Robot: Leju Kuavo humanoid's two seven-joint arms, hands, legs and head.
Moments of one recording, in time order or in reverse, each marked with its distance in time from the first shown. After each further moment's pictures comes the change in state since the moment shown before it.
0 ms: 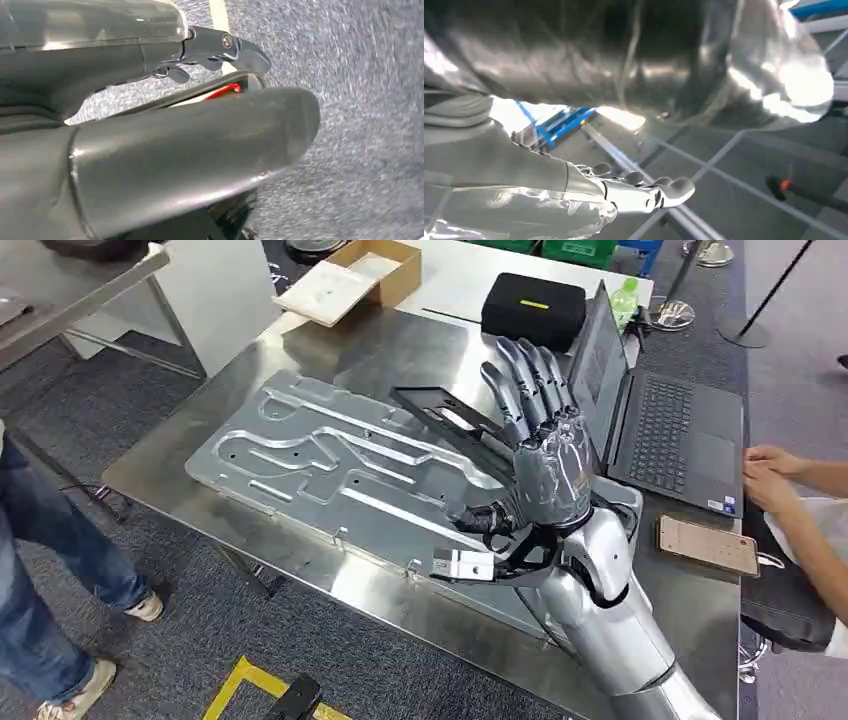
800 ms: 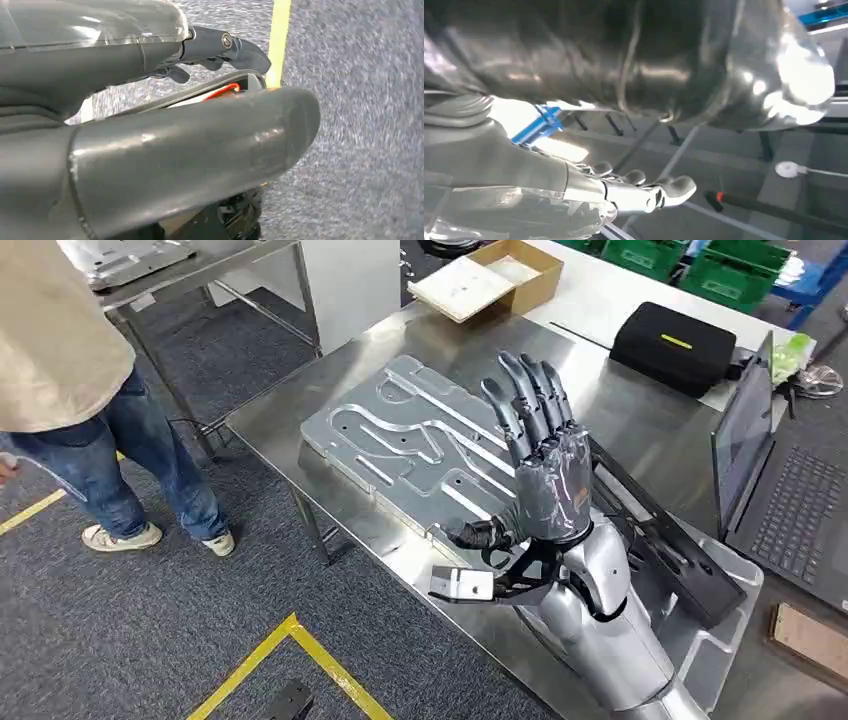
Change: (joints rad) left arm 0.025 0.017 0.002 0.000 -0.013 -0.023 -0.010; right arm 0.032 -0.009 0.014 -0.045 0.008 -0.033 0.005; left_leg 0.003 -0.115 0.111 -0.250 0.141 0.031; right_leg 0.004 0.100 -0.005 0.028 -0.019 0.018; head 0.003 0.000
